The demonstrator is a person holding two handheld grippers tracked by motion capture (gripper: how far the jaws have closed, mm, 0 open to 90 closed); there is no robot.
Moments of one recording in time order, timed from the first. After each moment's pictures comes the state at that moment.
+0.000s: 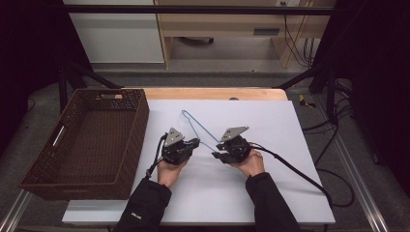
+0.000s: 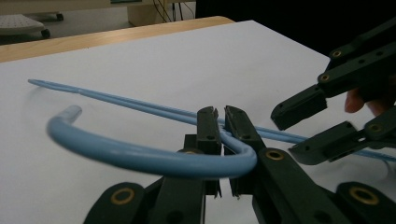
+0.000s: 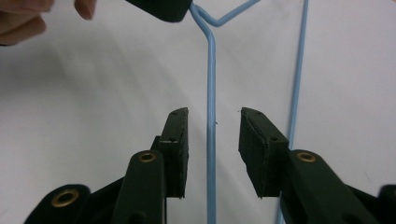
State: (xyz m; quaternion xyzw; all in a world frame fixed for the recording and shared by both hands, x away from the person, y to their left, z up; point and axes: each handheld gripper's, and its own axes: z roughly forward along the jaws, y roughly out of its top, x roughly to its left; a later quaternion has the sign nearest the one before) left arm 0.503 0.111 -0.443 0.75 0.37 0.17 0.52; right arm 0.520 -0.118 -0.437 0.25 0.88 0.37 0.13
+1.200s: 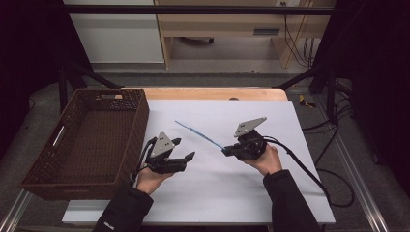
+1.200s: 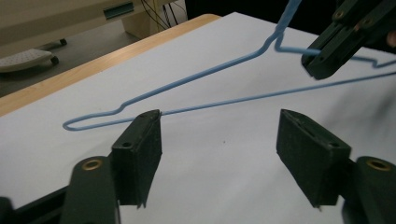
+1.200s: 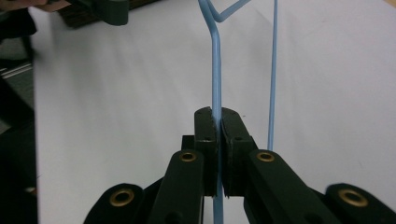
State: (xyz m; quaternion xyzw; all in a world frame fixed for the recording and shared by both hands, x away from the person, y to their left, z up) left arm 0.454 0.142 -0.396 0.80 0.28 0.22 0.48; right arm 0.502 -0.154 -0.383 0.21 0.89 0.40 0.05
